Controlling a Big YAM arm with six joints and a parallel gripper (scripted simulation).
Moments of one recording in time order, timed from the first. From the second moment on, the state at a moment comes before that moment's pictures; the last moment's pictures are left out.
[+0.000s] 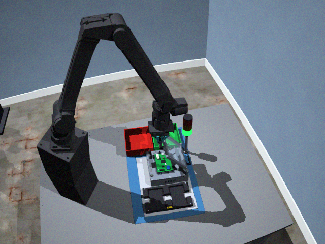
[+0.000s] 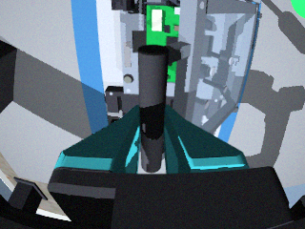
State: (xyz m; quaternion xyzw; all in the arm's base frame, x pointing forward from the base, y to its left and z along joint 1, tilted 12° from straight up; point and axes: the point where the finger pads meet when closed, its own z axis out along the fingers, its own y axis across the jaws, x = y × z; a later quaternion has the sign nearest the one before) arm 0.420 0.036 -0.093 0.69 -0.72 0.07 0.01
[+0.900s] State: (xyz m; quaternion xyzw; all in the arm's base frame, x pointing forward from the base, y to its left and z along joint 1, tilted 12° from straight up) arm 0.421 0.036 -0.091 0.69 -0.72 0.07 0.01
